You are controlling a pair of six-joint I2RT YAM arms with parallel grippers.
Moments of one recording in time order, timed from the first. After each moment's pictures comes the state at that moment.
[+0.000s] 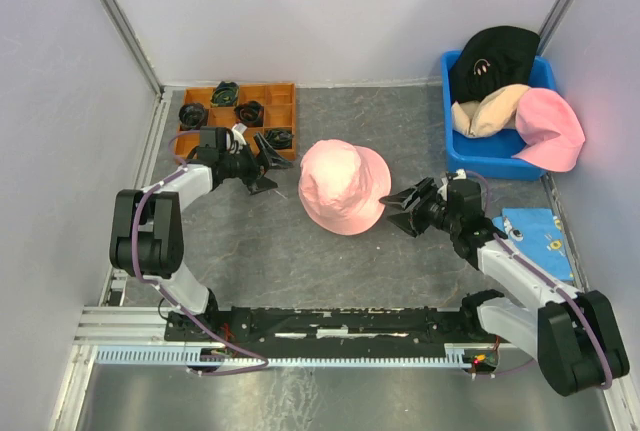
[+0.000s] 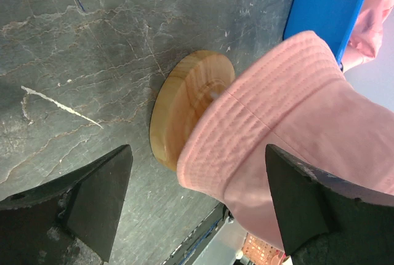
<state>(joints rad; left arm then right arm) -0.08 1.65 0.94 -0.11 0.73 -0.74 0.29 1.02 0.39 0.12 -0.43 1.32</state>
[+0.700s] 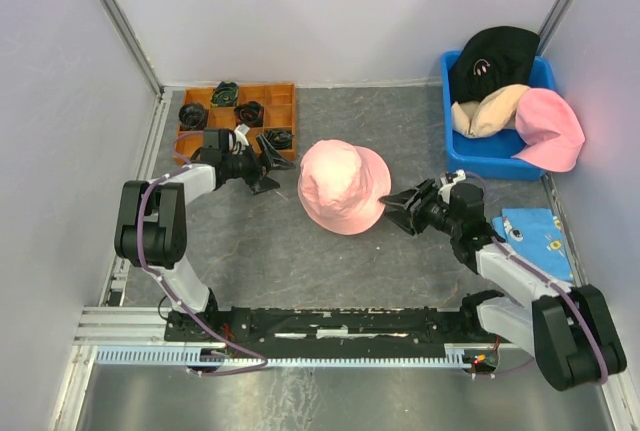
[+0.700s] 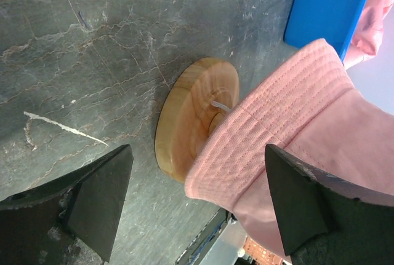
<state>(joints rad) -0.08 1.73 0.94 -0.03 0.76 -0.74 0.26 1.03 0.32 0.31 -0.50 1.36</state>
